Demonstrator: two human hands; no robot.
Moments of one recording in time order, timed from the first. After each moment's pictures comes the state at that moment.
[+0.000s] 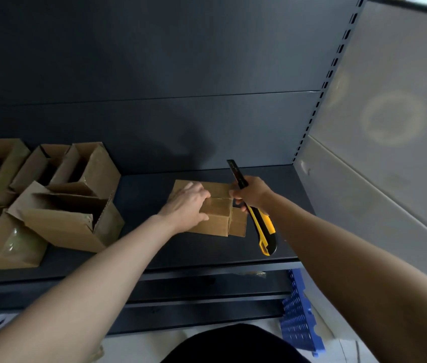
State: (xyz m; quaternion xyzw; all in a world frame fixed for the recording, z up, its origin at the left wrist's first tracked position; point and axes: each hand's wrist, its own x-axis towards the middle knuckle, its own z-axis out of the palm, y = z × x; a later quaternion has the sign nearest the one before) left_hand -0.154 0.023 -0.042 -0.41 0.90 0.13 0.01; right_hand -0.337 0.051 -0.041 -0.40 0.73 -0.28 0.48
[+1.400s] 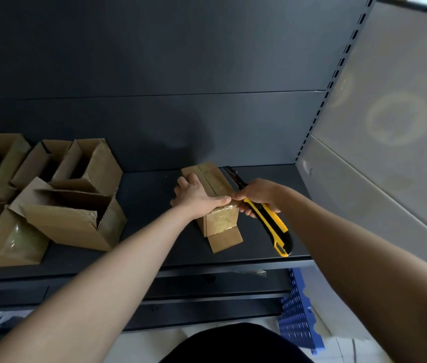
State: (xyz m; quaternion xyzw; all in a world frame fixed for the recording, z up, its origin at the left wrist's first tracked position) left_hand -0.175 0.016 -0.042 -0.64 0.70 0.31 0.00; right_hand -0.340 0.047 -0.030 -0.36 0.72 -0.15 0.57
